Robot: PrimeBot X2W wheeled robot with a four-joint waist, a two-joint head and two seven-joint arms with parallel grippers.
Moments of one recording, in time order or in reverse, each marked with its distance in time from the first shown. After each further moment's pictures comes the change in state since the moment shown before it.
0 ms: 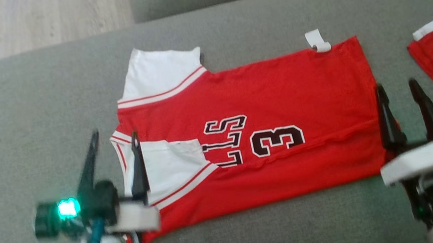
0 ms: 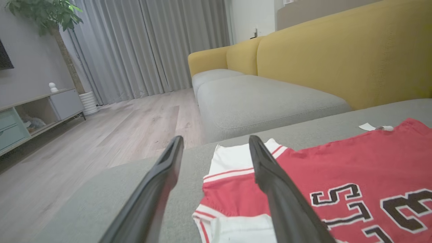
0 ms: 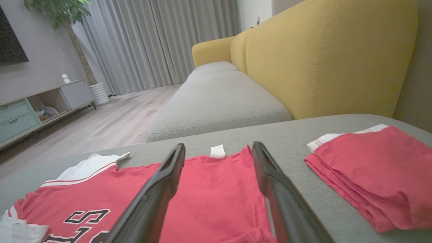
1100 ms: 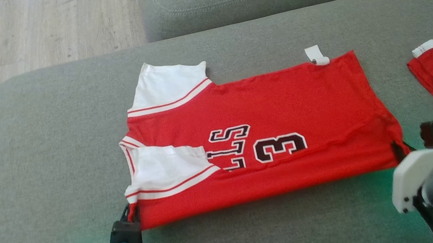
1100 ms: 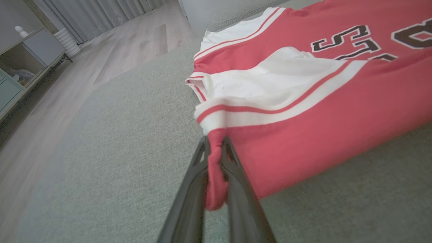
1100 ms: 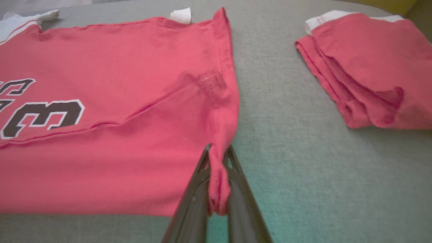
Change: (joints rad) left arm 0.071 0.027 -0.080 0.200 0.053 -0.035 0.243; right arm -0.022 -0.002 -0.096 0.126 -0.212 0.000 0.532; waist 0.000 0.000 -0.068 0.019
